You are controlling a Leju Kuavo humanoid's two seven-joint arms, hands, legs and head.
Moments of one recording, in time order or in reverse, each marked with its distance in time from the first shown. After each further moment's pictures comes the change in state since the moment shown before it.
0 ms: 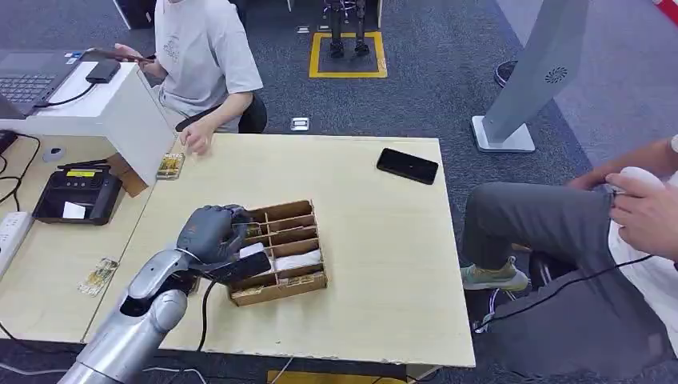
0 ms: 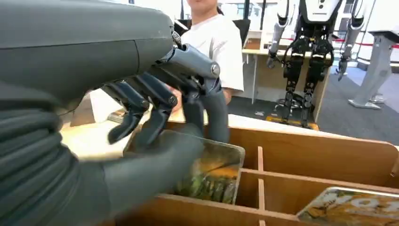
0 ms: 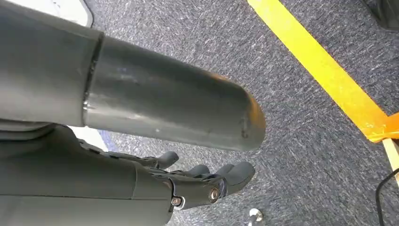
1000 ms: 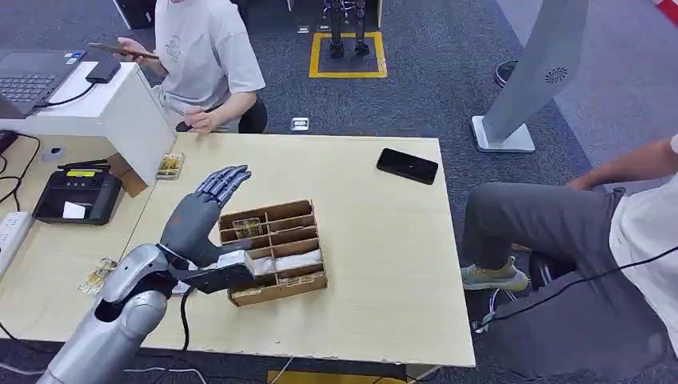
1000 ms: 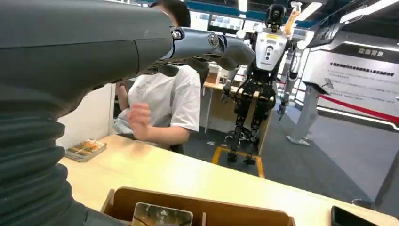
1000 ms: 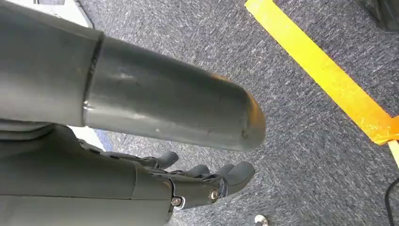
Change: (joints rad) left arm 0.039 0.079 0.005 -0.257 0.100 -0.009 -0.102; right arm 0.010 0.000 0.001 0.000 -0.042 -0.002 -0.011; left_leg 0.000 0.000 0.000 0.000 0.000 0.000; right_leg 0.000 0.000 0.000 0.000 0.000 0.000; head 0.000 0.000
